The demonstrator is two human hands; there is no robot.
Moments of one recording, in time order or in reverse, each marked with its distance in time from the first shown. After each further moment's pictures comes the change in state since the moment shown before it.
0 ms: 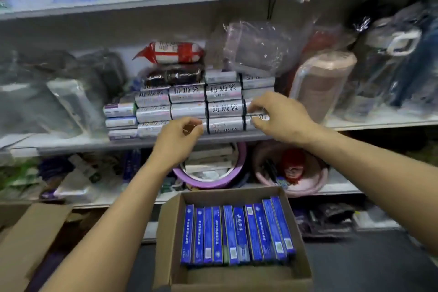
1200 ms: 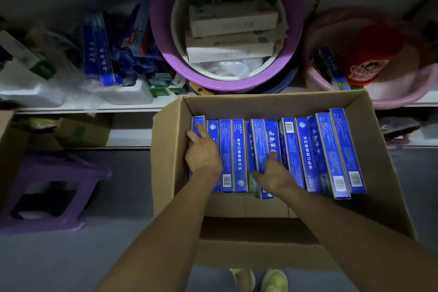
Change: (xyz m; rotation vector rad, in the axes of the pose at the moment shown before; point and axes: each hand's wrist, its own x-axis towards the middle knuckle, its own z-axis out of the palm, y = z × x) left_hand -0.075 -0.326 0.272 0.691 -0.383 -0.624; right_hand -0.156 0.004 0.466 0.454 -0.849 0.860
